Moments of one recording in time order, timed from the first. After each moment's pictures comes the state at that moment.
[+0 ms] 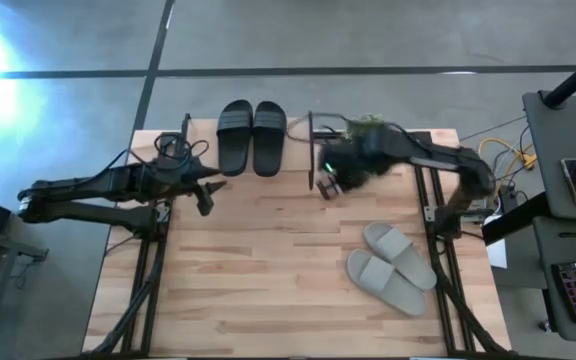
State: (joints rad) left arm 0.10 0.70 0.78 -0.58 -0.35 -0.23; right arm -0.08 1.72 1.90 -1.57 0.13 1.01
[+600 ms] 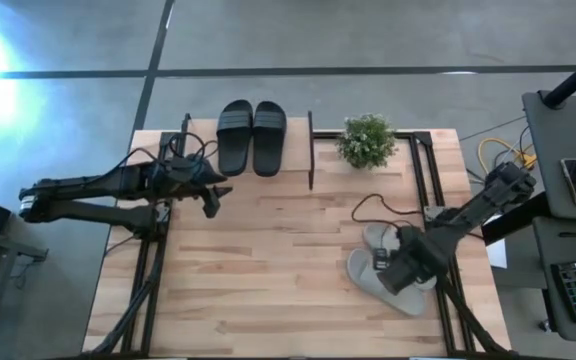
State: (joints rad) left arm 0.14 0.78 0.78 -0.58 -0.22 -0.33; right arm 0.64 1.43 1.14 -1.36 0.02 2.30
